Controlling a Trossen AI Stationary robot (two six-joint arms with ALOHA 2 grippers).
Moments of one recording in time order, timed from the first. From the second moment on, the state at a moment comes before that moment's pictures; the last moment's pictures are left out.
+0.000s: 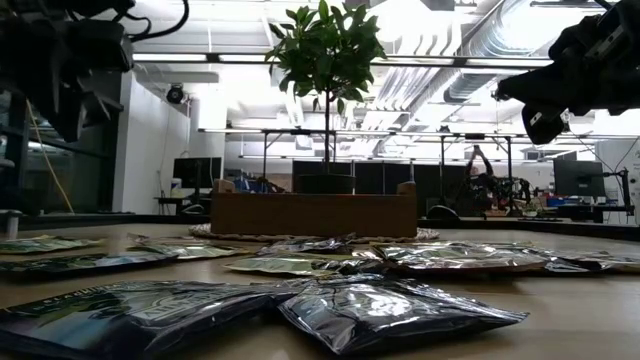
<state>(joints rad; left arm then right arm) -0.03 0.70 0.59 -0.87 0.28 -0.34 -0.15 0.01 0.01 0.04 -0.09 0.33</state>
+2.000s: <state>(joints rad) -0.31 1.23 0.59 -0.60 -0.05 -0.35 -0.15 0.01 0.01 0.04 -0.09 0.33</state>
